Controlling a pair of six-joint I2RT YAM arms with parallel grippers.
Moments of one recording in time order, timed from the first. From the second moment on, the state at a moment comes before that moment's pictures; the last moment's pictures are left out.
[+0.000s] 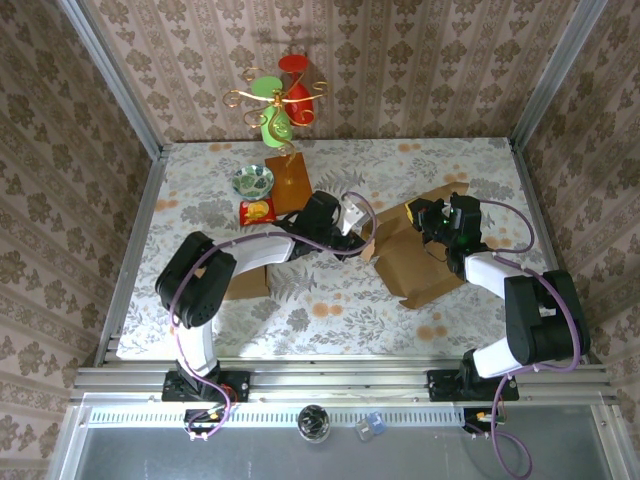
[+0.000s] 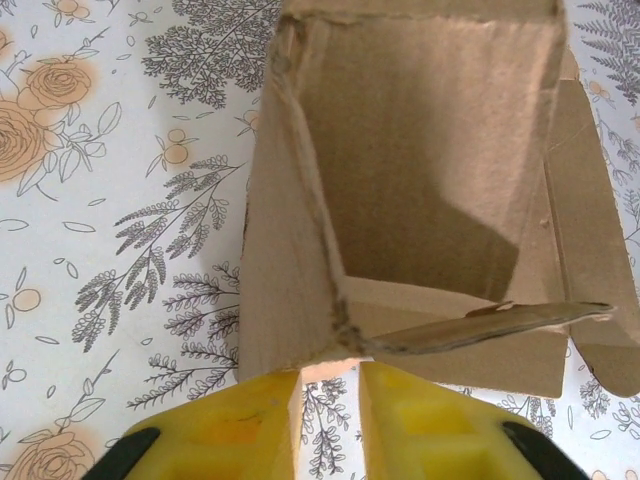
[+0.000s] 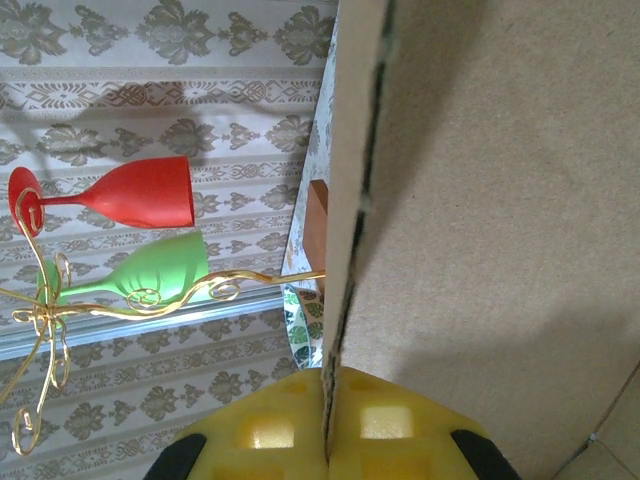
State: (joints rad) left arm -0.78 1.86 1.17 -0.03 0.42 -0.01; right arm 0.08 1.47 0.62 0.52 -0.39 1.39
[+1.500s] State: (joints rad) left arm -0.84 1.95 1.28 -0.02 0.31 -0.03; right arm 0.09 1.48 0.62 0.54 -0.28 1.47
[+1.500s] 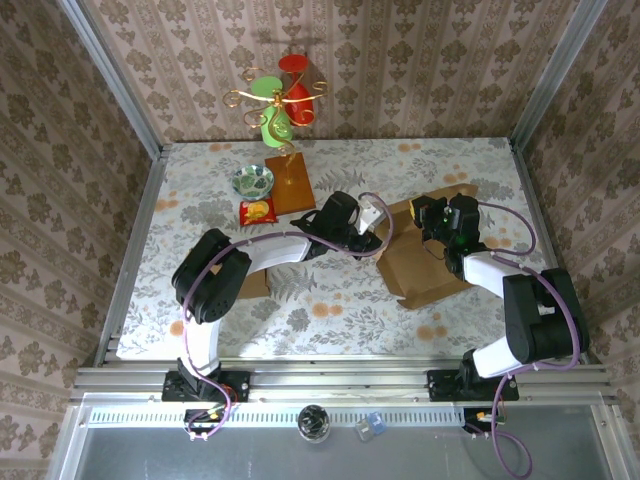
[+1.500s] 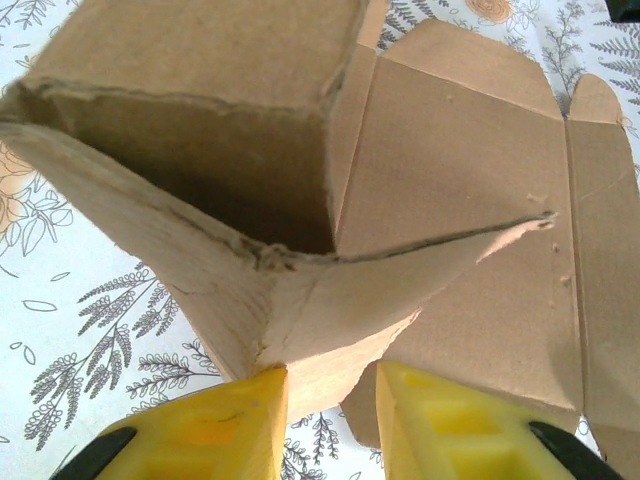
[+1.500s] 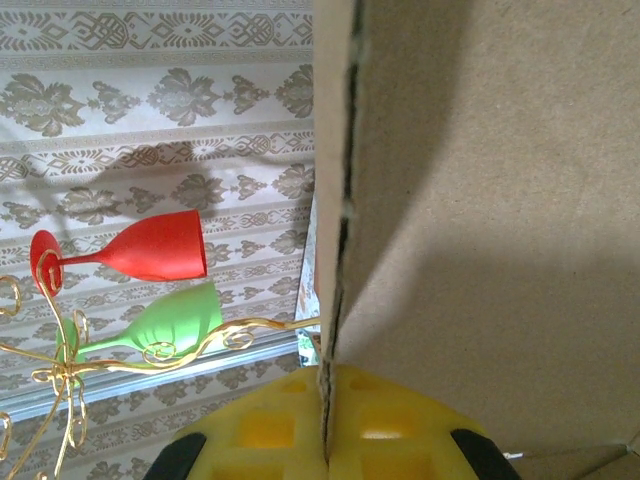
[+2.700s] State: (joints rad) left arm -0.73 1.78 1.09 0.04 0.33 -0.04; right arm 0.11 1.45 0.65 0.42 -0.32 1.44
